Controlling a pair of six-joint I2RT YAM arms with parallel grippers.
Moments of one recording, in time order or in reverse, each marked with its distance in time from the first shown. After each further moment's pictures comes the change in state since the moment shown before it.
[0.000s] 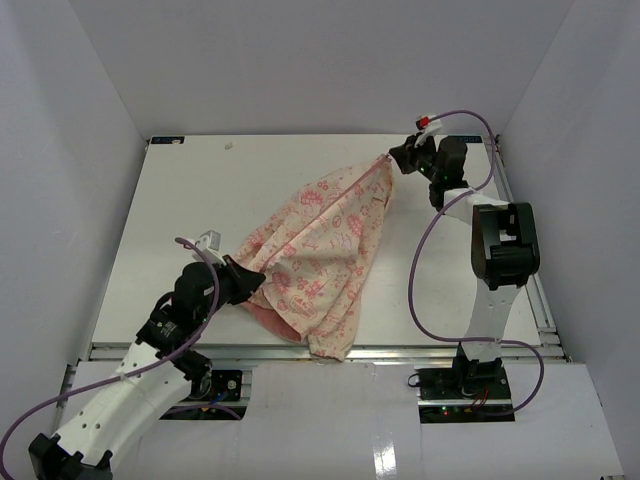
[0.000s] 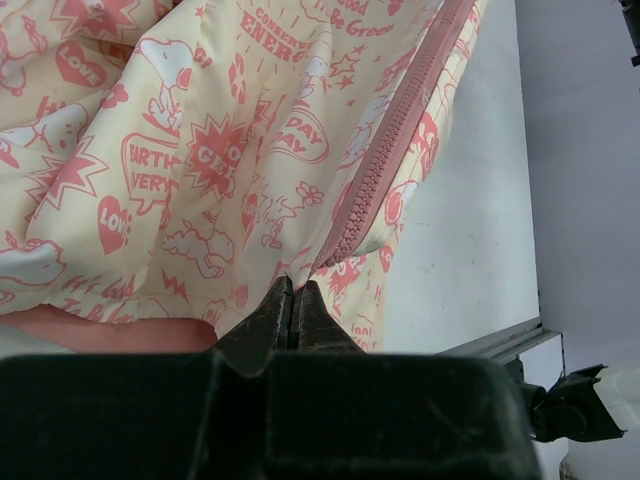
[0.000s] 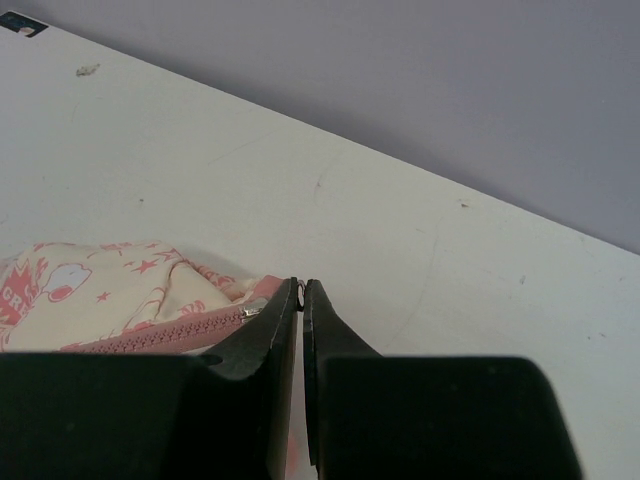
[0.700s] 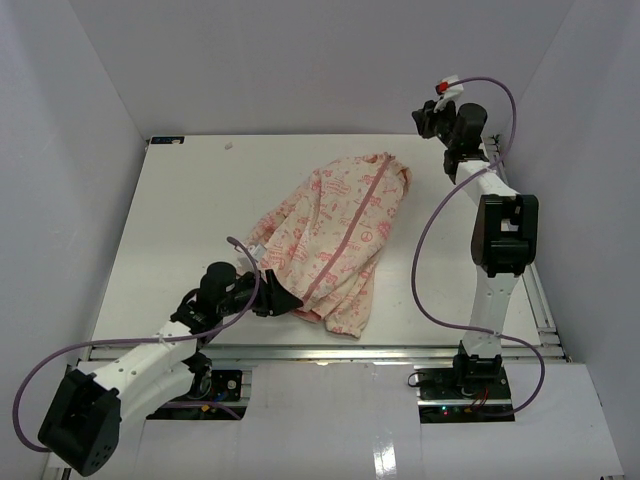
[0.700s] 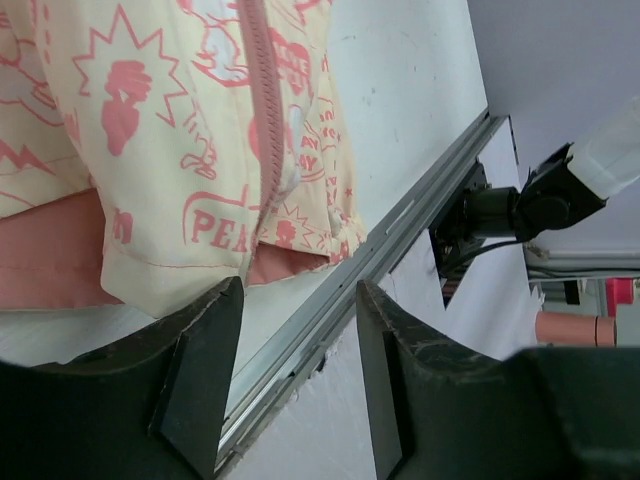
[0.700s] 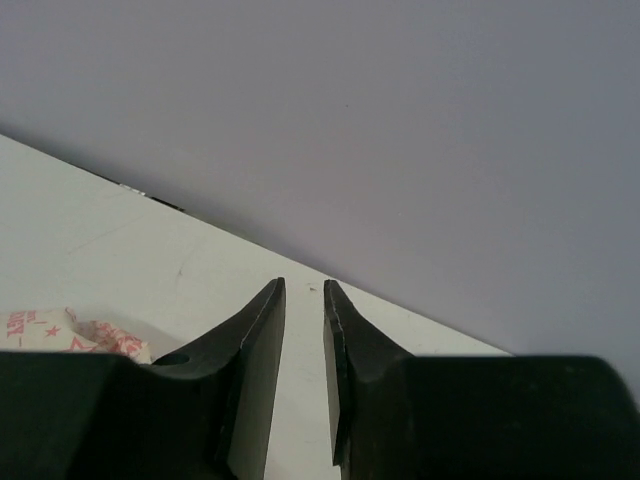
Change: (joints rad) left arm 0.000 0.336 -0.216 0.541 0.561 0.109; right arm -0.072 0.137 0.393 -0.175 0.059 -0.087
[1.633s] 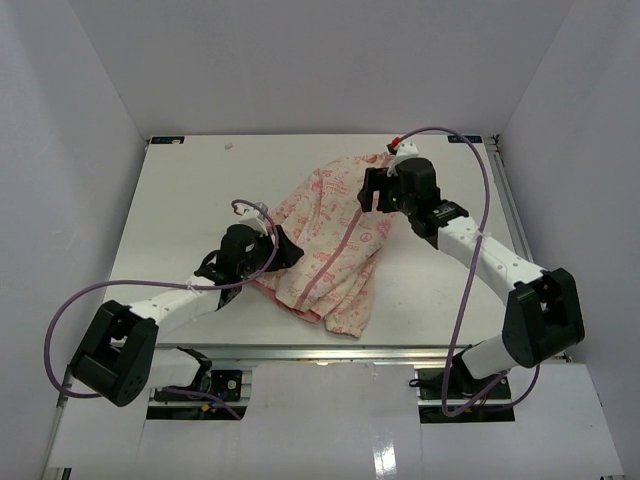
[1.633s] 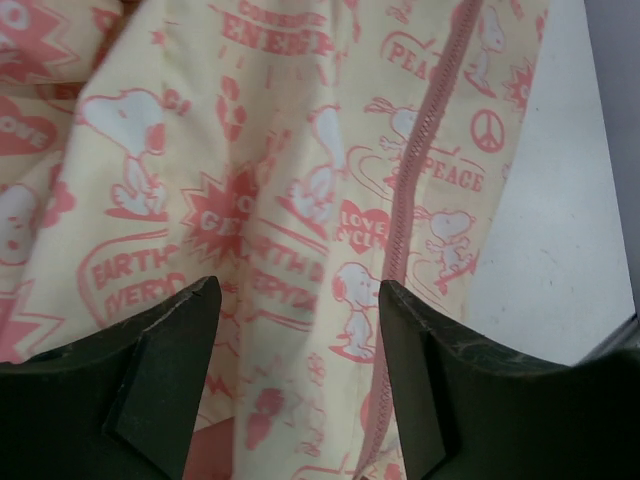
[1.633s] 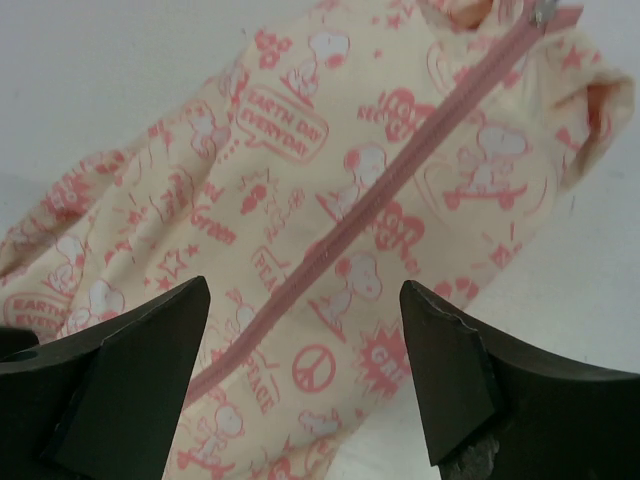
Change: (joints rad) left arm 0.035 0.418 0.283 0.109 -0.399 0.095; right arm 0.434 -0.684 -0.593 -0.535 0.427 0.298
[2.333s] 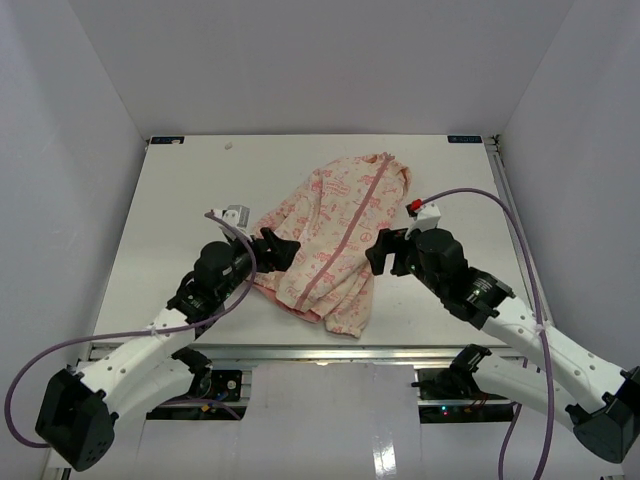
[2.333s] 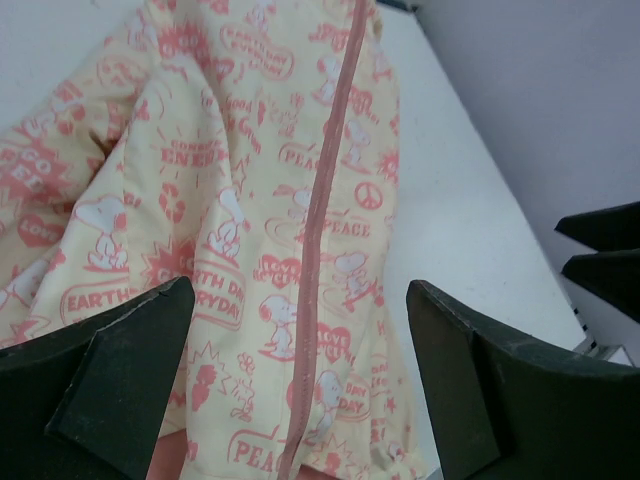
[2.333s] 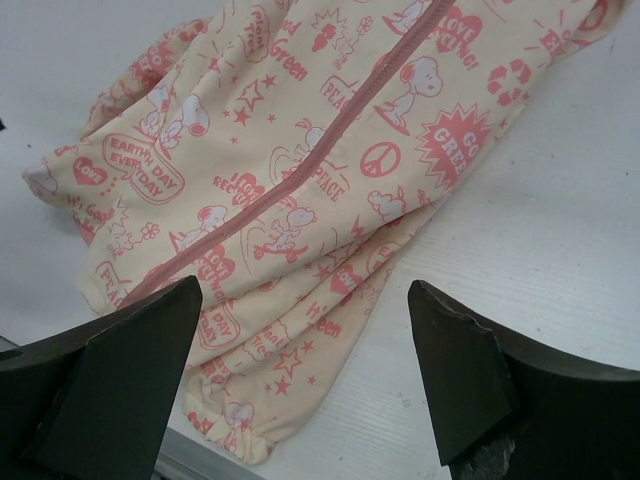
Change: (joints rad) left arm -0.083 -0.396 -0.059 -0.051 -0.155 0.063; right arm 0.300 -0.614 -0.359 -0.236 0.245 0.152
